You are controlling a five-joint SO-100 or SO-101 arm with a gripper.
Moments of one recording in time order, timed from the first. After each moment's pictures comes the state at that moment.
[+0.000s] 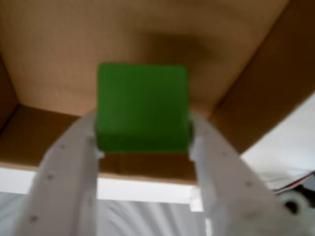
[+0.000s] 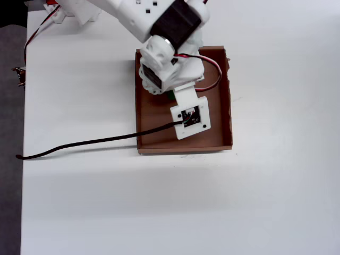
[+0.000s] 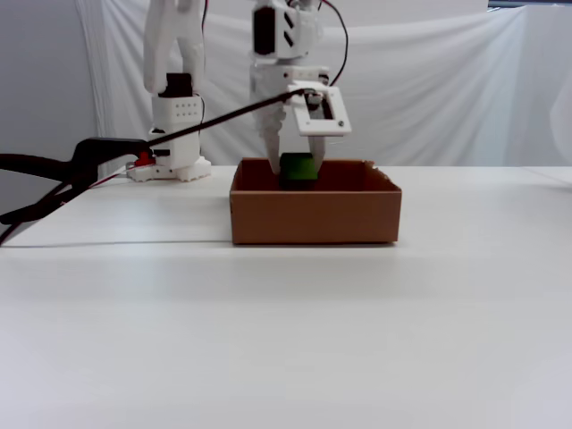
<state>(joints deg) -39.8 76.1 86.3 67.4 -57.8</state>
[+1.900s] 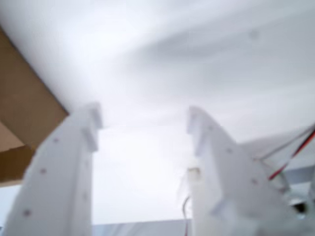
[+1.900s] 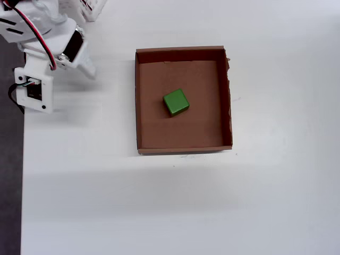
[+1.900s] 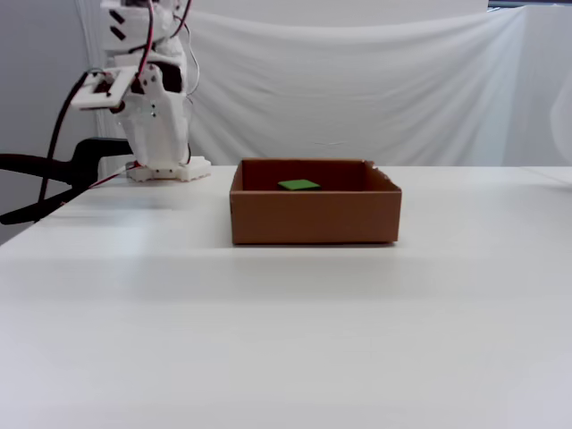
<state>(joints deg) -0.5 143.1 147.6 61.0 -57.2</state>
